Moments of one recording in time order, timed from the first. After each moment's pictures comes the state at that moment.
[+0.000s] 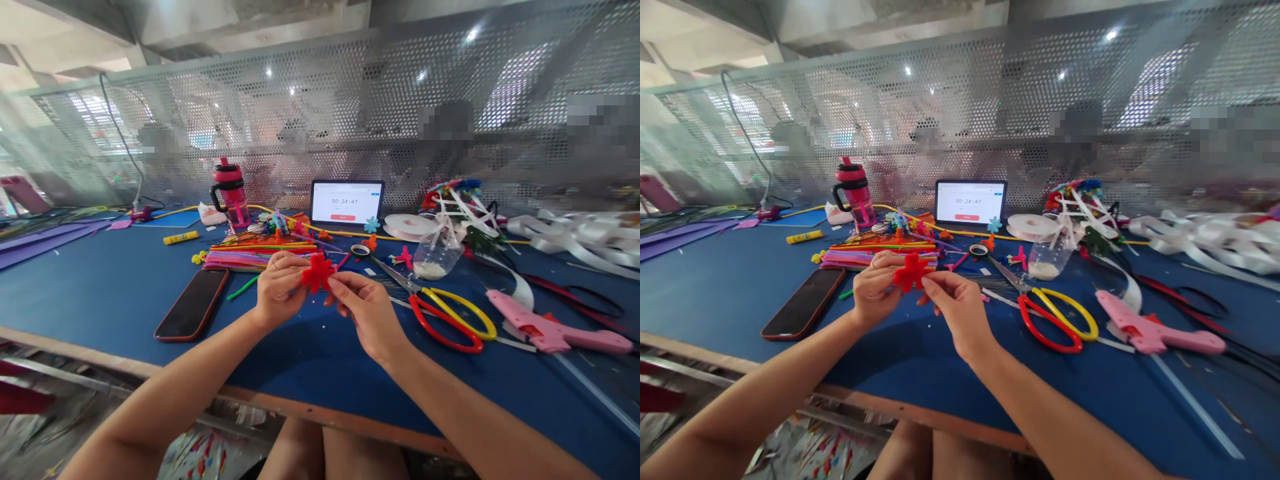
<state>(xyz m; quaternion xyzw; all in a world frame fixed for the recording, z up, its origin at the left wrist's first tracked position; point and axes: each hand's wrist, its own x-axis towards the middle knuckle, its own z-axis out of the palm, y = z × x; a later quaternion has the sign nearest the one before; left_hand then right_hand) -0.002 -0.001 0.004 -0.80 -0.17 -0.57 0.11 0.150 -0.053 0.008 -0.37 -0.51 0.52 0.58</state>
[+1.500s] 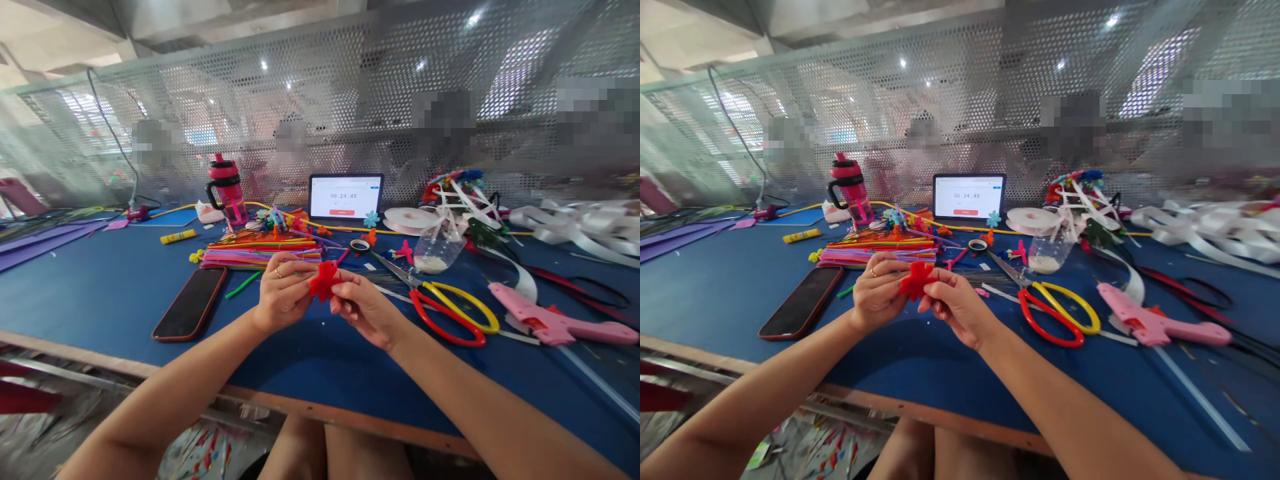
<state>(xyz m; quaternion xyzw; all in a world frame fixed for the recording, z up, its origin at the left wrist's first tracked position) -0.002 -0.004 -0.001 -0.82 -0.14 -0.52 0.19 0.161 -0.043 0.012 -0.32 -0.44 0.71 0.45</state>
